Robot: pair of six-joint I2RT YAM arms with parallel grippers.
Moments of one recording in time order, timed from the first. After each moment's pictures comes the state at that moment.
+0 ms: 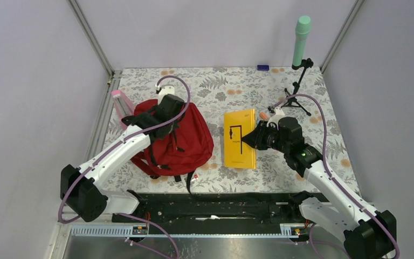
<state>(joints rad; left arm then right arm) -0.62 1.31 1.19 -0.70 -0.52 -0.47 0.44 0.90 0.65 -0.22 -0.30 0.59</state>
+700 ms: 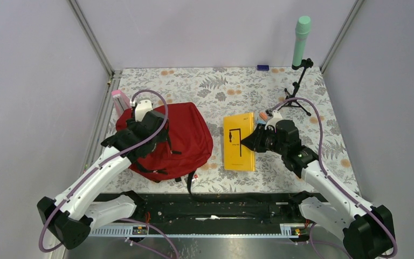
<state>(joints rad) -0.62 1.04 1.03 -0.92 -0.68 -0.63 0.44 0.92 0.58 -0.15 -0.30 0.59</state>
